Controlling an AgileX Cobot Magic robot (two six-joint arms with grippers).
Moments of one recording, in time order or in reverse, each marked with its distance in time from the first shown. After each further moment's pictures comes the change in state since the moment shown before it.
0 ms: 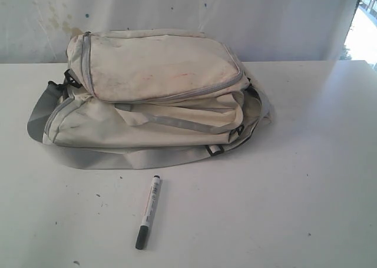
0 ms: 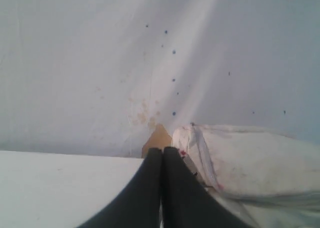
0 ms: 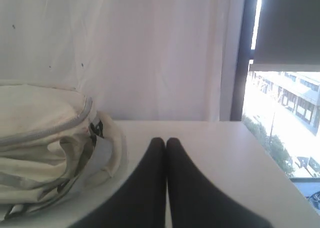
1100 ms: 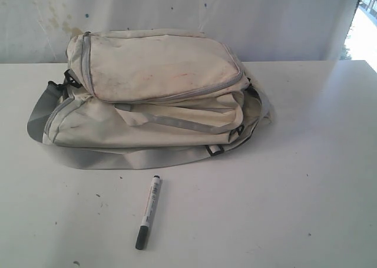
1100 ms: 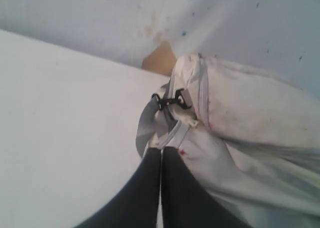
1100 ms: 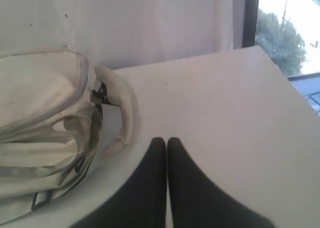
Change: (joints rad) left arm 0.000 0.424 -0.456 -0.028 0.482 -0.183; right arm 0.000 0.664 -0.411 0.018 0.123 0.158
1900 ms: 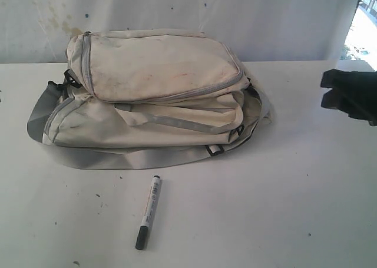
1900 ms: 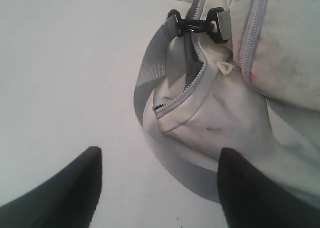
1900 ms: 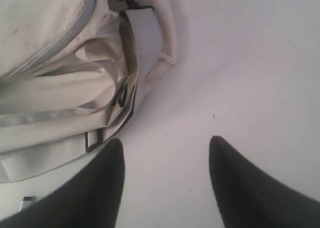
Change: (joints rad) left arm 0.000 0.780 -0.276 -0.152 -0.061 0.051; right arm 0.000 0.593 -0.351 0.537 0.301 -0.338
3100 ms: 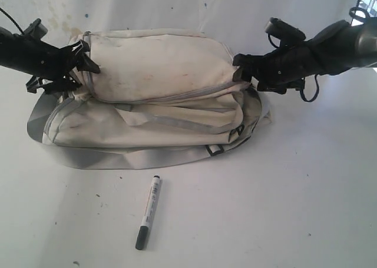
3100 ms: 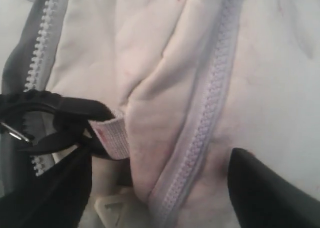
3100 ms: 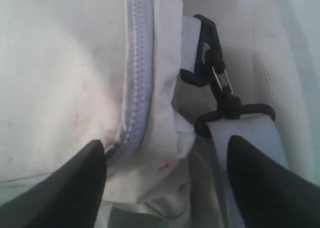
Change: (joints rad) left arm 0.000 0.956 -0.860 -0.788 0.233 0.610; right arm 0.137 0.869 -0.726 0.374 -0.040 -0.332
